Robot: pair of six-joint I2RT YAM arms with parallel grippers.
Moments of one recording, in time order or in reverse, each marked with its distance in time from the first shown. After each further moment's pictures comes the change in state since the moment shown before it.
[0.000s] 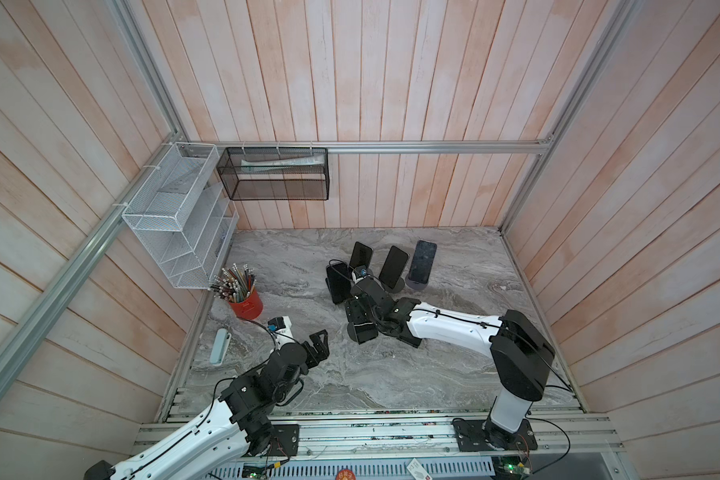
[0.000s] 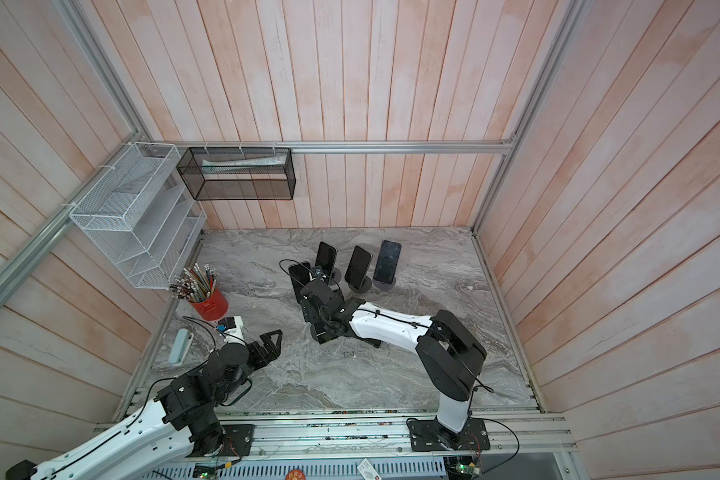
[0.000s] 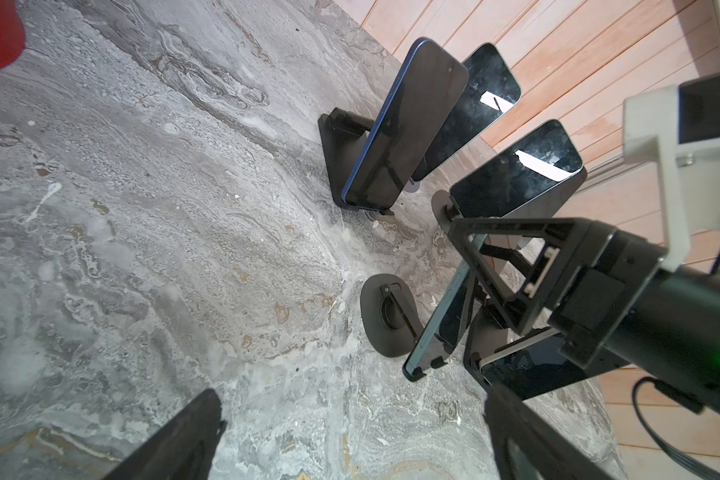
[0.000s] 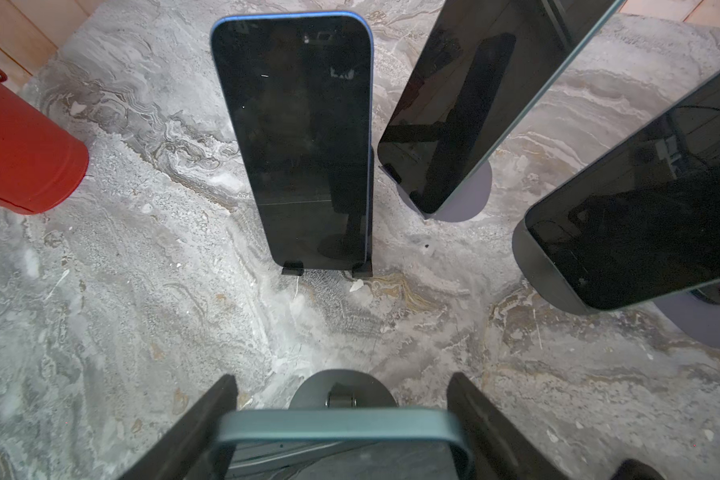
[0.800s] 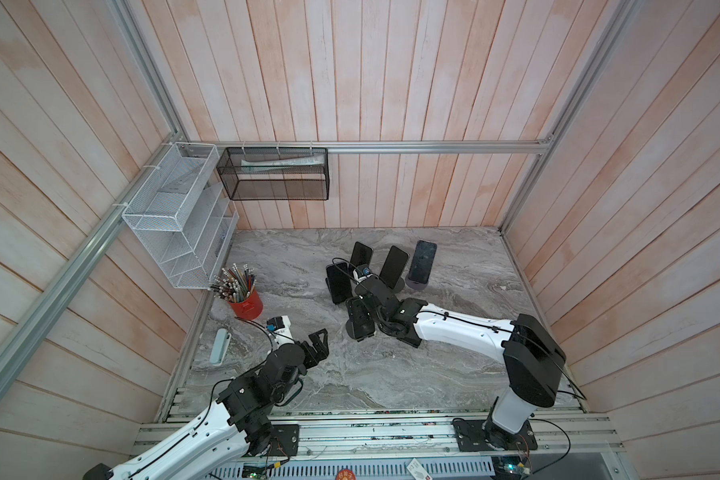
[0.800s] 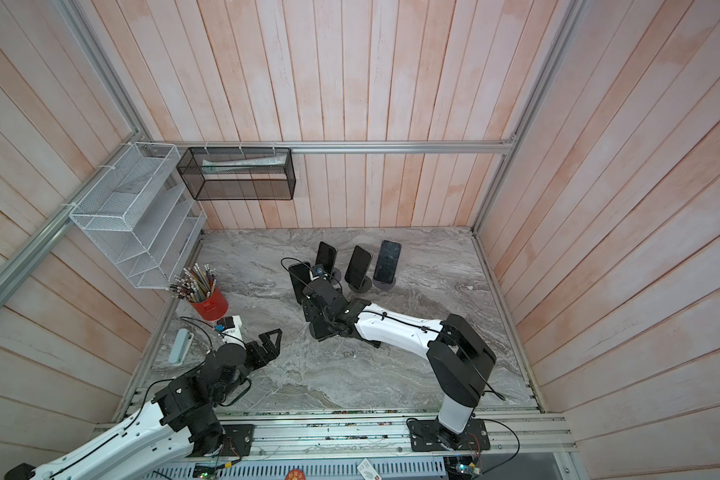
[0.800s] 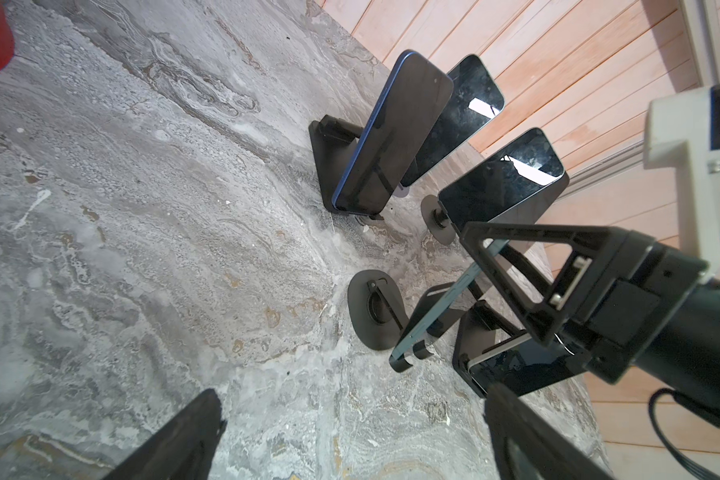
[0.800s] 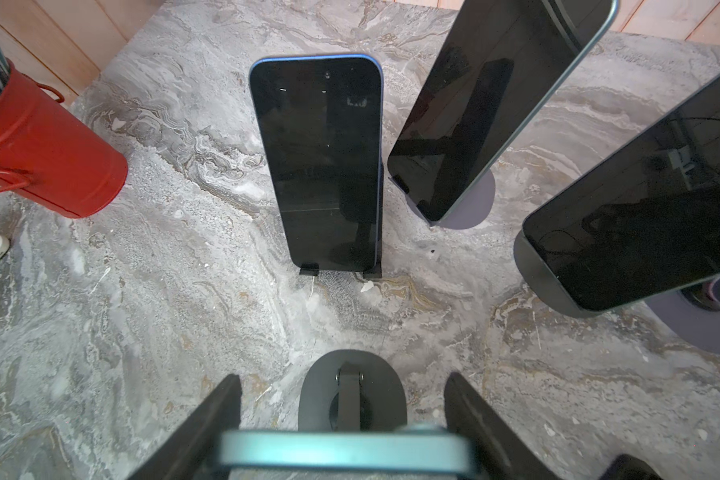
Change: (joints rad) left arm 0.000 -0.025 0.000 0.011 0.004 0.014; right arm 0.007 -0.064 -0.023 0.002 -0.021 -0.007
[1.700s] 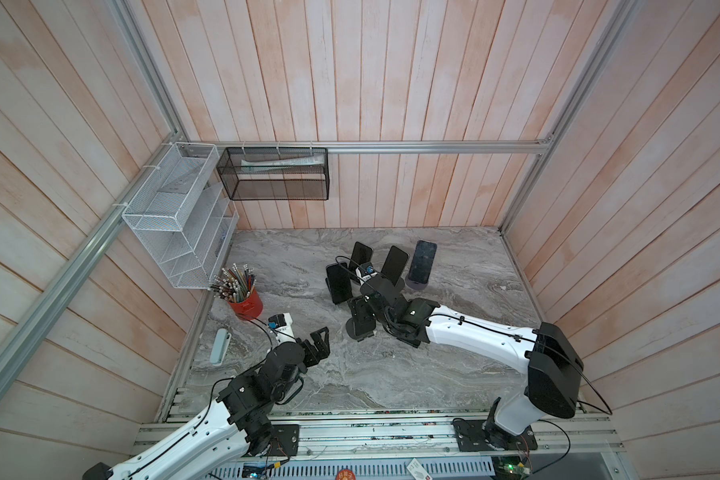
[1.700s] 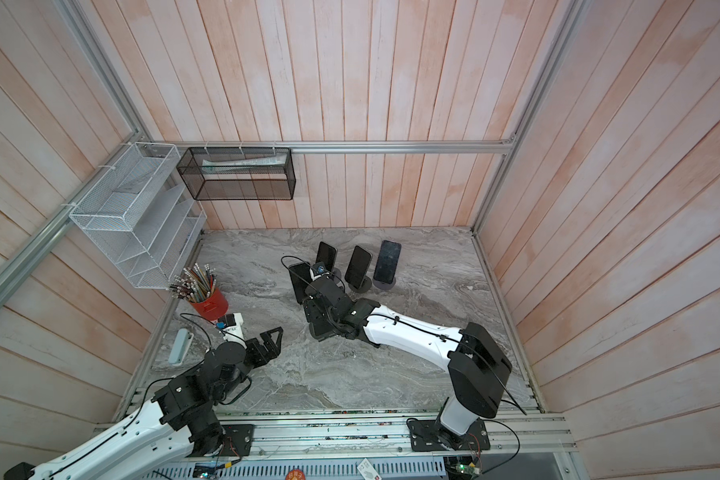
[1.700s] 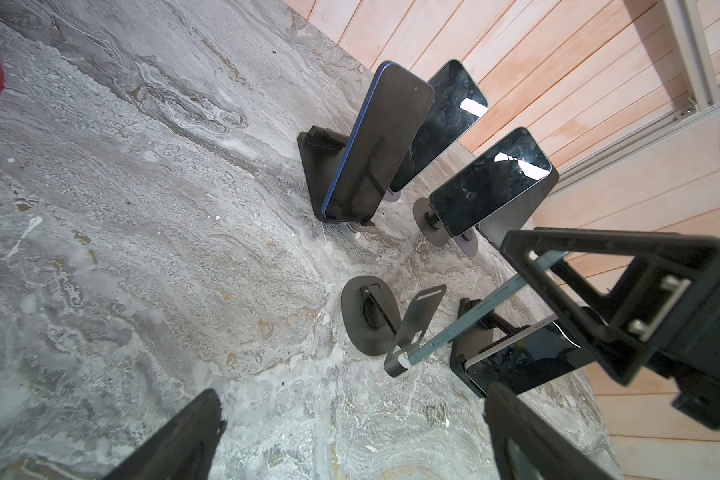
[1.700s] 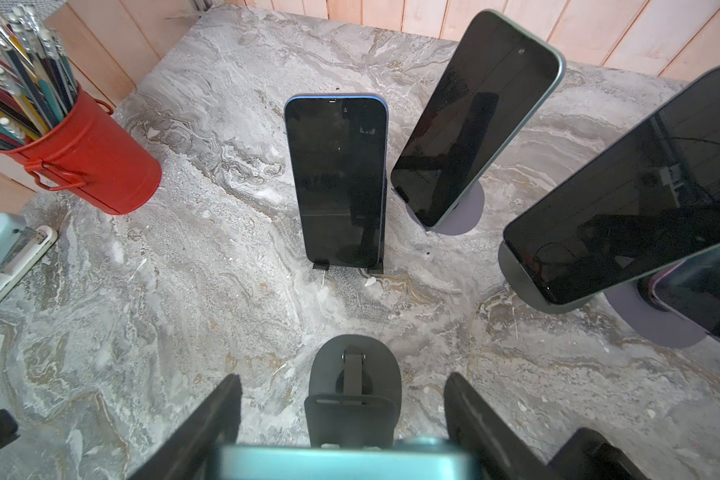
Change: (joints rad) left arm 0.000 0.017 0.018 0.017 0.000 0.051; right arm 0.021 -0.105 0.000 -0.079 0.009 -0.017
